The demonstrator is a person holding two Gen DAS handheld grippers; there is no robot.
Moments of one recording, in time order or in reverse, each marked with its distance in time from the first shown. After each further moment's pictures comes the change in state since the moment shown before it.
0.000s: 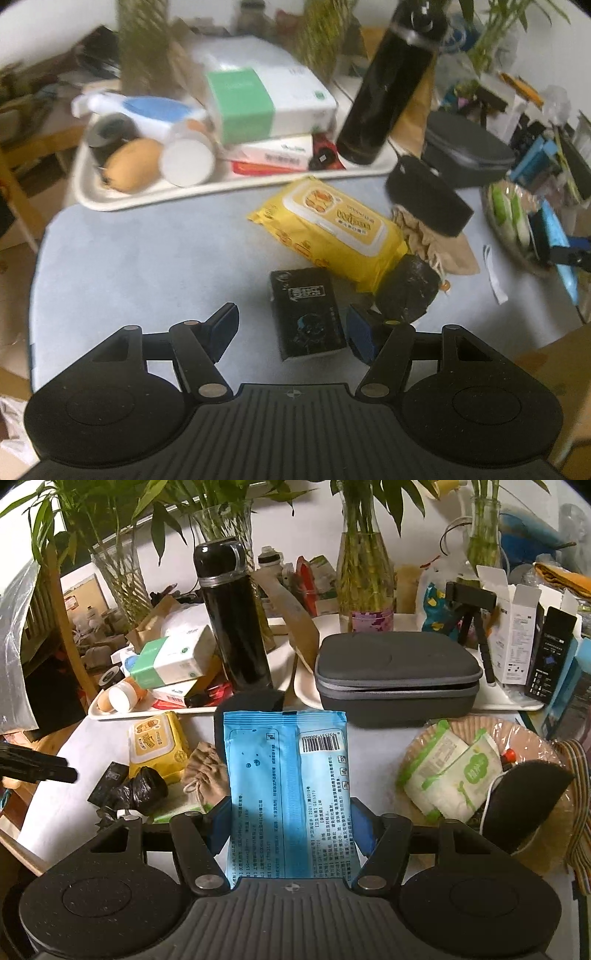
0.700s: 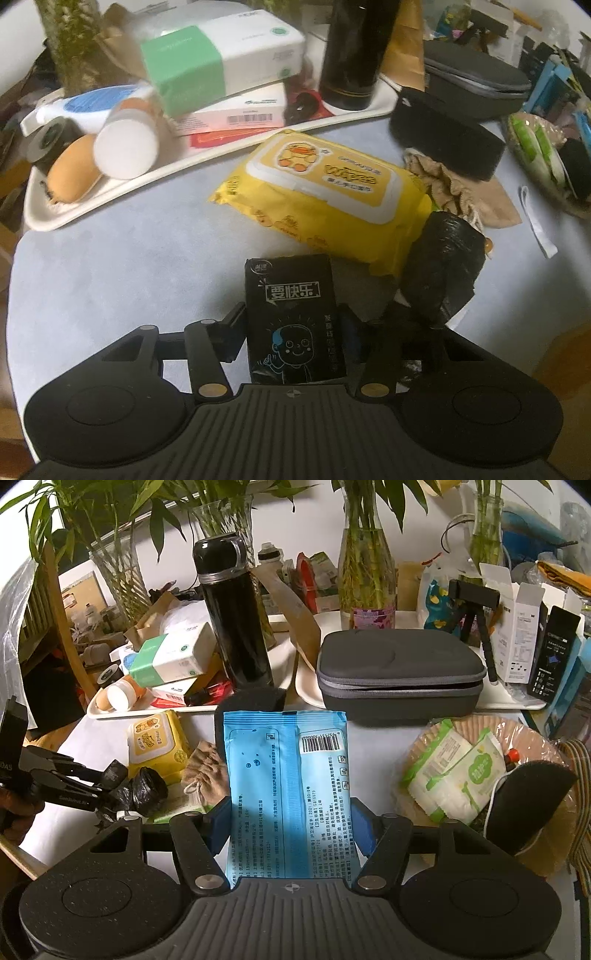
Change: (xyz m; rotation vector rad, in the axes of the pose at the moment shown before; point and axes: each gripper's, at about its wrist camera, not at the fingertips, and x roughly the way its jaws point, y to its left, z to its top) left arm 0.057 -0.020 -0.002 0.155 0.087 0.089; right arm 0.000 0.004 0.003 -0.005 0.003 0.000
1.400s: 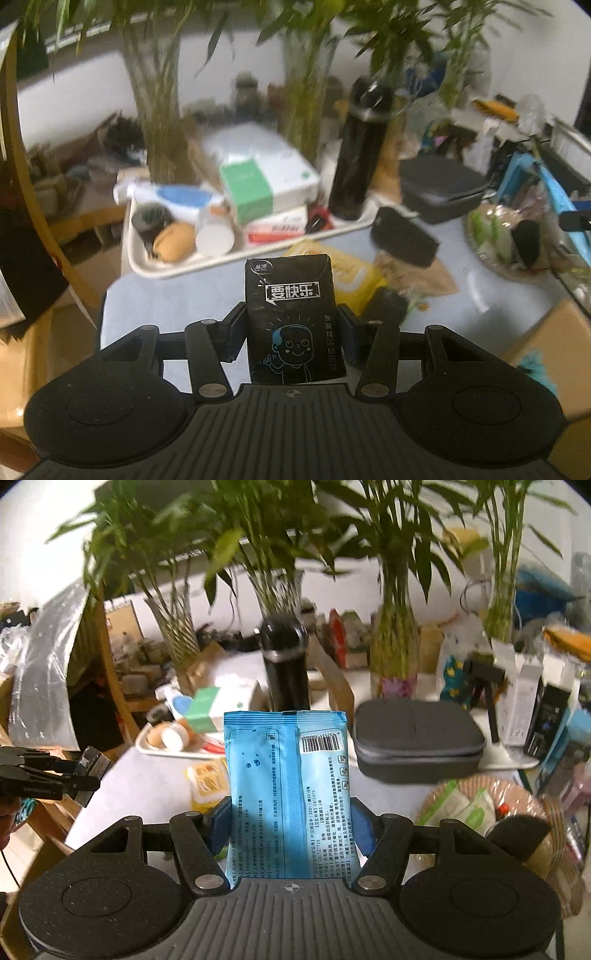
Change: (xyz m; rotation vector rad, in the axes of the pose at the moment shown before) left arm -0.167 -0.004 -0.022 -0.053 -0.295 0.034; right arm -0.100 0.046 0.031 -0.070 -0.135 0.053
